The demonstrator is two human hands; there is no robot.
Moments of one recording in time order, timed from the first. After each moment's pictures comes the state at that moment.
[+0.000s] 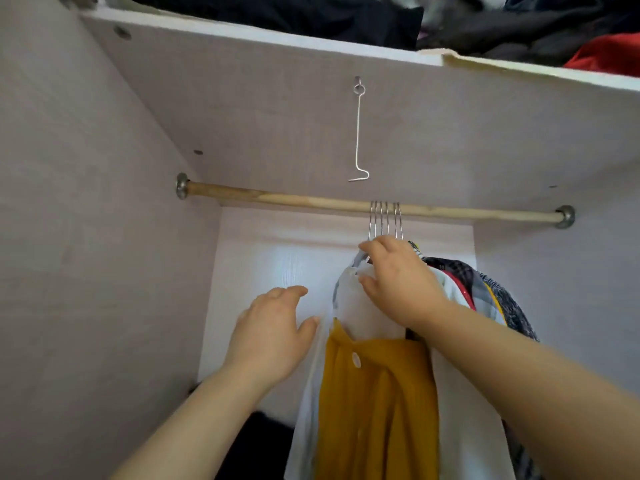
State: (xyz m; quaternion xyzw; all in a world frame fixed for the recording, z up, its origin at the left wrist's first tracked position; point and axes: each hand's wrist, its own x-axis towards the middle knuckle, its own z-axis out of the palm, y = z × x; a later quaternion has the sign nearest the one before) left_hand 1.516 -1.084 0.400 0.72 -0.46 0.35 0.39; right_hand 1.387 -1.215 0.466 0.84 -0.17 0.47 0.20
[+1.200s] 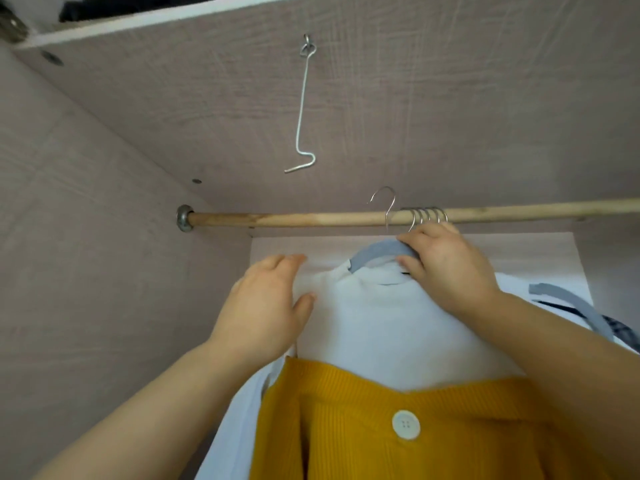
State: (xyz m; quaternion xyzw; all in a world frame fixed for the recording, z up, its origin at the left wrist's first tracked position) left_hand 1.532 -1.135 0.470 0.71 -0.40 0.49 0.32; right_hand 1.434 -1.352 0.529 0.78 -0.06 0.60 0.18
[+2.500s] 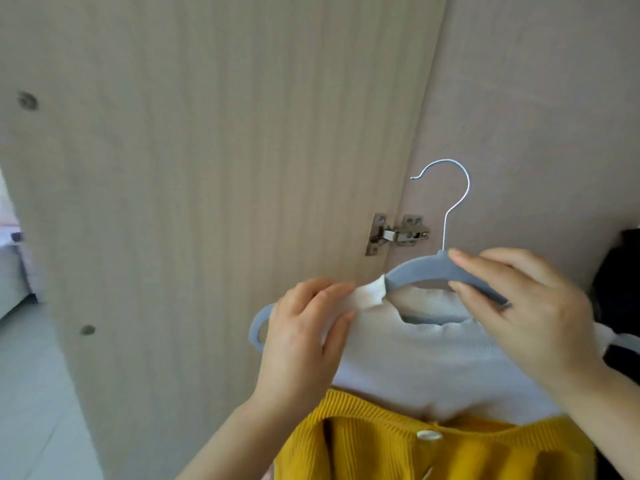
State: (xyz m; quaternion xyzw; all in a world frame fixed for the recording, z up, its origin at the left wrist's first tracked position) left_hand 1.302 -0.865 0.150 0.83 0.03 0.48 0.29; right_hand 1.429 -1.057 0.208 0.66 0.45 0.56 -0.21
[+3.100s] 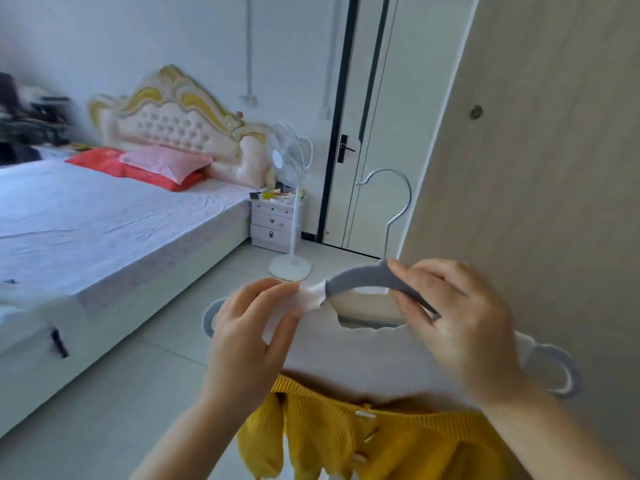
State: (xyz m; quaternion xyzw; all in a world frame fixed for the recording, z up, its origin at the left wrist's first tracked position) left_hand 1.004 -0.687 0.108 0.76 0.33 0.54 0.13; right_hand 1.209 -0.778 0.158 0.52 0.65 0.40 -0.38
